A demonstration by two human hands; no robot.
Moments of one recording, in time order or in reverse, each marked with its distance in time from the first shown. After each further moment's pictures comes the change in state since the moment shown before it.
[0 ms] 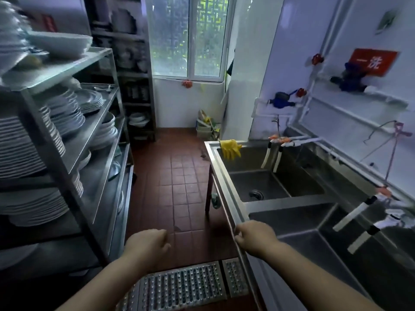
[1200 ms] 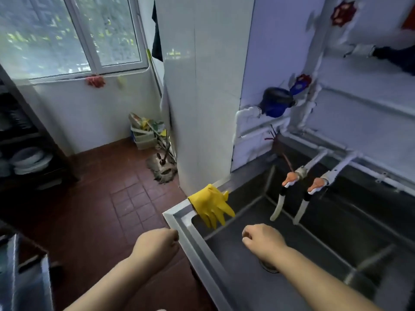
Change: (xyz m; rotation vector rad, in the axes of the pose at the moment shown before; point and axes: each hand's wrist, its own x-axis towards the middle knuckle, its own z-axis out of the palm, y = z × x) left_hand 0.729 0.007 -0.064 0.064 -0.091 0.436; right_hand 0.565 0.203 -0.057 0.321 -0.053 0.532
